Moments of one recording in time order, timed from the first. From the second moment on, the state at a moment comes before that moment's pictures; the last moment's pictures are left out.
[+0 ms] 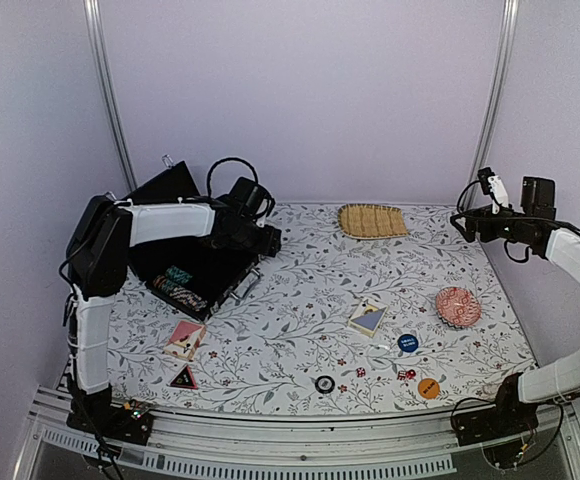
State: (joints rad) left arm -0.61 2.13 1.64 -0.37 -0.08 -0.23; right arm -0.13 1.26 0.94 -0.18 -0.49 -0.20
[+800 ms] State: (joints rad) left arm -0.59 2.36 1.91 -0.50 -0.16 -0.19; right arm -0.13 1.31 0.93 -0.18 -0.51 -0.24
